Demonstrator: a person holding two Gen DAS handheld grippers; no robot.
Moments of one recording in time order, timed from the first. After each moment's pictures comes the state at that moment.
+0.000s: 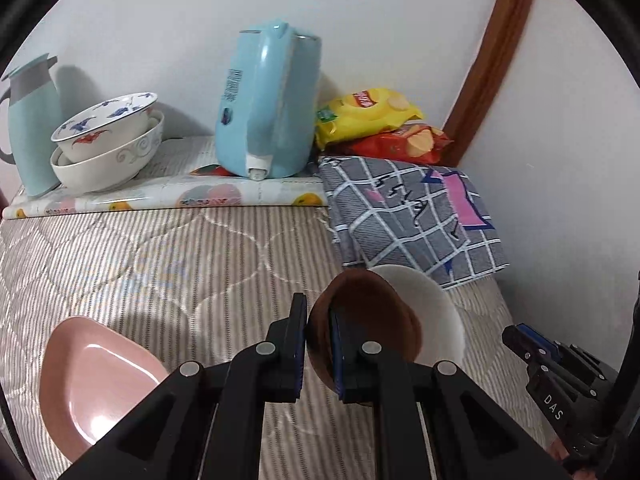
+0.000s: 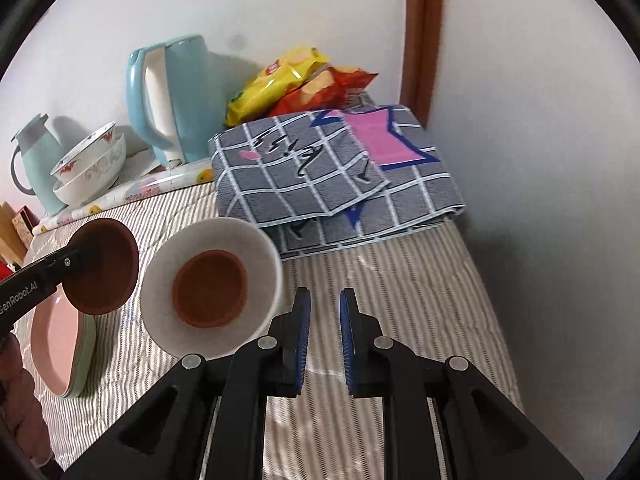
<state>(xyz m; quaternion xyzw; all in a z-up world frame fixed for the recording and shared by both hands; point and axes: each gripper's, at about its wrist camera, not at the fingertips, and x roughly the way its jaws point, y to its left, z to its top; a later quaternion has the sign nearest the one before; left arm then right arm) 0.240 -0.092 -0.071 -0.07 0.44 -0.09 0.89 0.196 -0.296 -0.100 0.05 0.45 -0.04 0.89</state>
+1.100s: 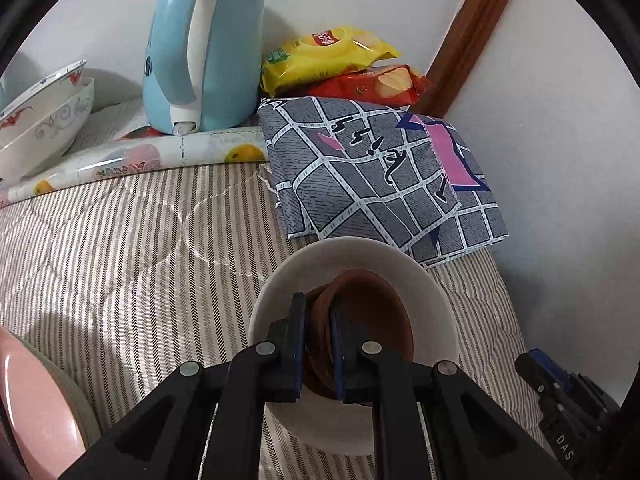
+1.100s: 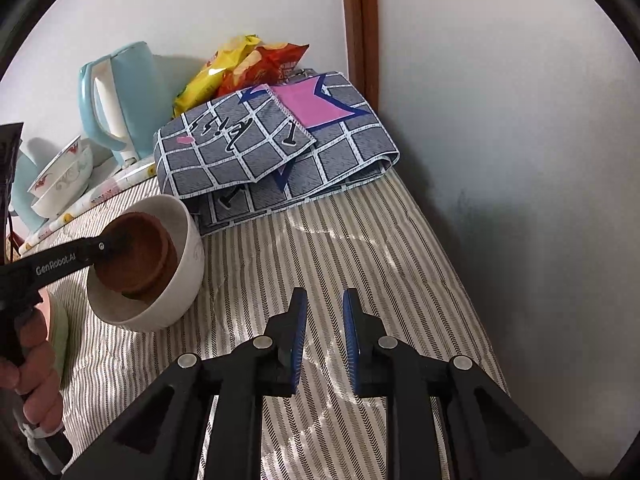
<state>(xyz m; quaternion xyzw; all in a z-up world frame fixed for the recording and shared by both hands) 0.275 -0.145 -0.122 -0.07 0.50 -0.13 0.86 0.173 -0.347 -0.132 0.09 0.46 -0.08 0.88</state>
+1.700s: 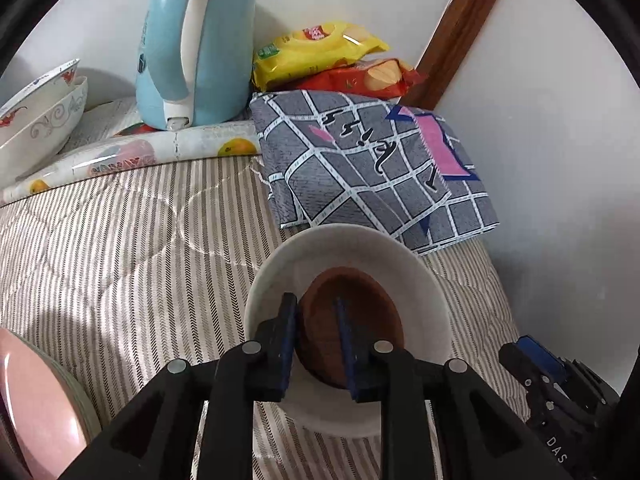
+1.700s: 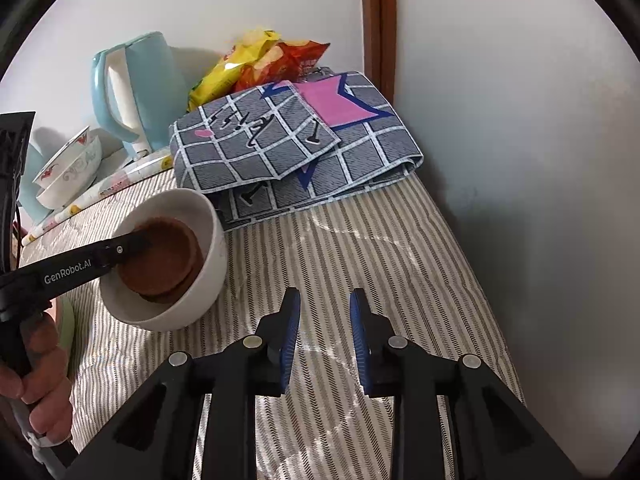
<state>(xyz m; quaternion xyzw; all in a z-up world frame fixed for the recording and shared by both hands) 0.267 -0.144 -0.116 -0.06 0.50 -0.15 0.85 0.177 -0.328 -0.127 0.09 0.46 -0.06 0.88</state>
